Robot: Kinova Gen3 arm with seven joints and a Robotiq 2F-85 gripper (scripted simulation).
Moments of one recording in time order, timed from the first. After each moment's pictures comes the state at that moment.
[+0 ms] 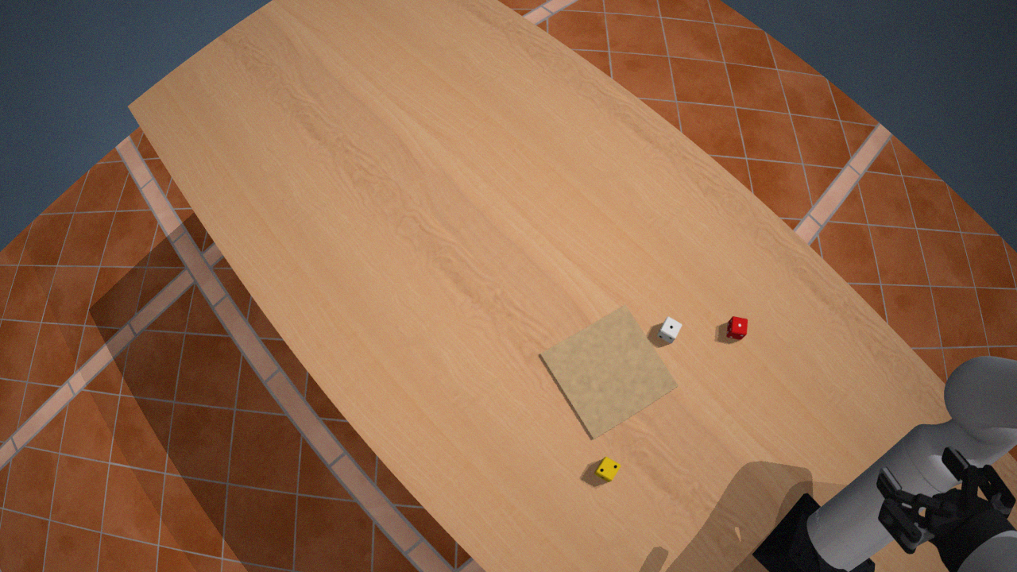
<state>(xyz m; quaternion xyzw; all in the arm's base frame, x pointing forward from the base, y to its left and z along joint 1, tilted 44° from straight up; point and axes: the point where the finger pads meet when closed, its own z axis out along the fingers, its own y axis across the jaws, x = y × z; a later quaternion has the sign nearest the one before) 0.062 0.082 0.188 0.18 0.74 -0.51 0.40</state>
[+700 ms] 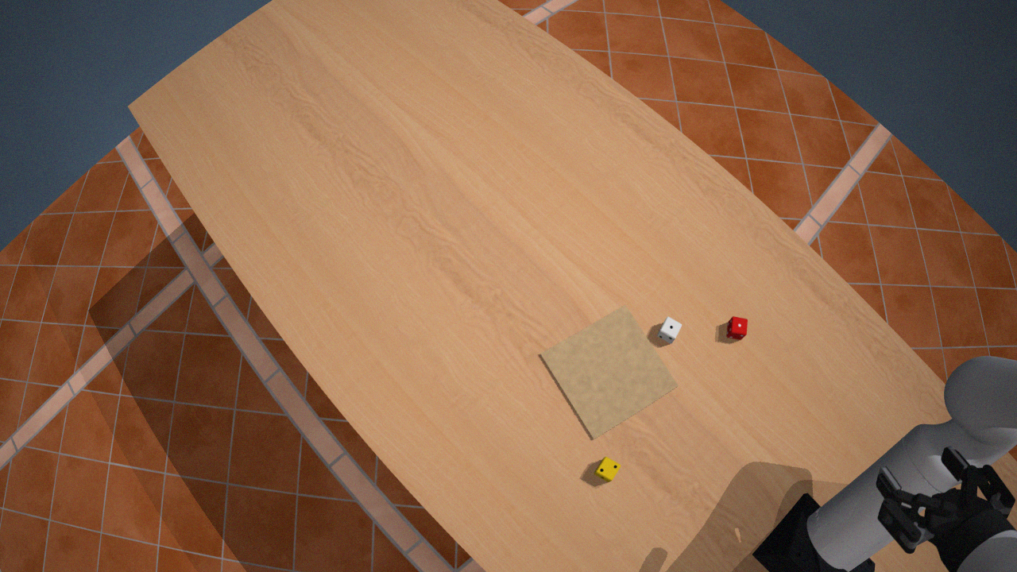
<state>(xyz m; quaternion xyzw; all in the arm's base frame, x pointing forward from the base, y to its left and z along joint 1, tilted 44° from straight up) 0.063 0.082 0.188 0.18 0.74 -0.51 0.40</state>
